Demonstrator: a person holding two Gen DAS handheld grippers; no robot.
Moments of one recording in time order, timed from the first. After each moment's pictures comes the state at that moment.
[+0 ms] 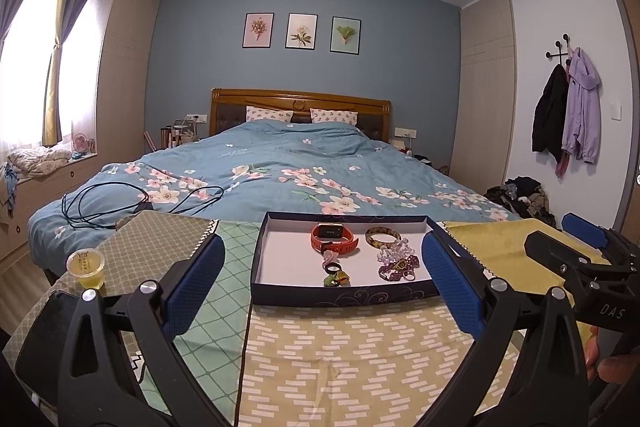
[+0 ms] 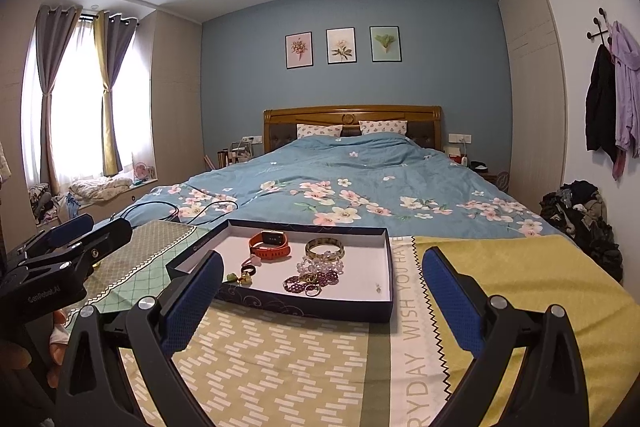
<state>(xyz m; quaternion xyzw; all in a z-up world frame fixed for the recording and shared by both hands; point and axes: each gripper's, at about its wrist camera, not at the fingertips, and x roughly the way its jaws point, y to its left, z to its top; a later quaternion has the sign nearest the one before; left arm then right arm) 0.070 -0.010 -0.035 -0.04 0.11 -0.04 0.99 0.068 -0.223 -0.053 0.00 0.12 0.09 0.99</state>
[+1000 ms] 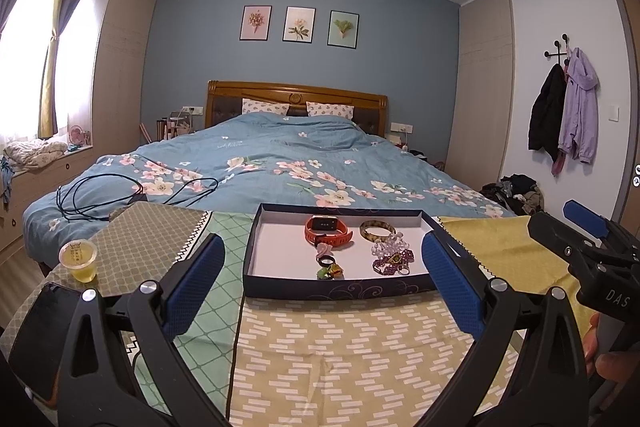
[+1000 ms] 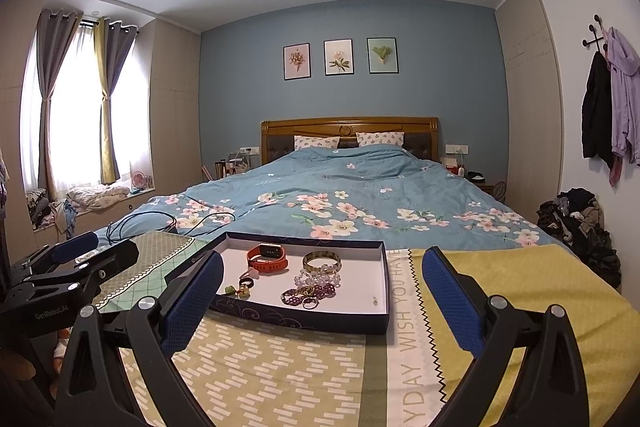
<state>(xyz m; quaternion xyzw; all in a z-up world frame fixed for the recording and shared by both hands) 0.074 -0.011 -0.039 -0.05 0.12 -0.05 0.99 0.065 -0.224 -0.046 0.00 0.10 0.08 0.99</state>
